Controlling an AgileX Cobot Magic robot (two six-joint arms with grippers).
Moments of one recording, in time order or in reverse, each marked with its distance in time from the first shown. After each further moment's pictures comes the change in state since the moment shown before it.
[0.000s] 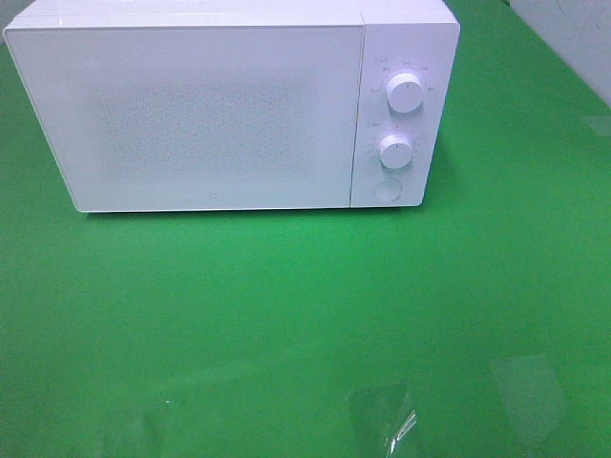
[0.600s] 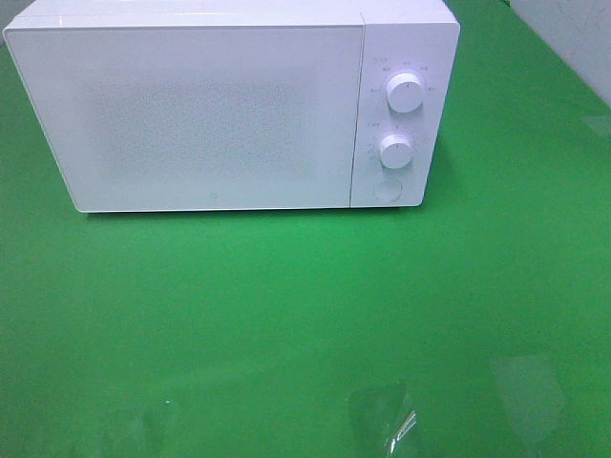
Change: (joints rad) left arm 0.000 0.000 0.000 0.000 0.000 0.000; right arm 0.000 0.000 0.000 0.000 0.000 0.000
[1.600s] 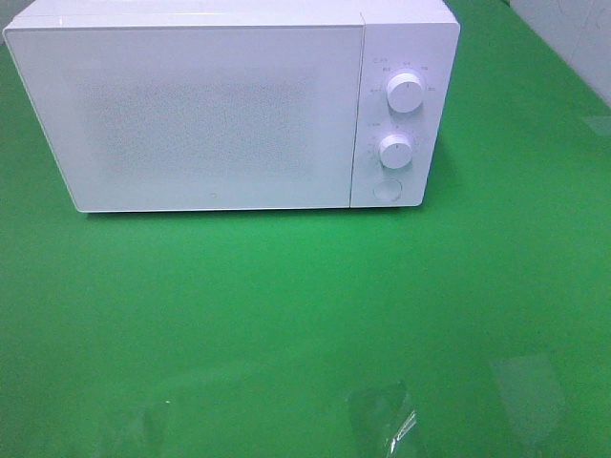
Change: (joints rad) left arm -0.006 0.009 0.000 0.001 0.001 0.003; right arm 0.000 0.000 0.000 0.000 0.000 0.000
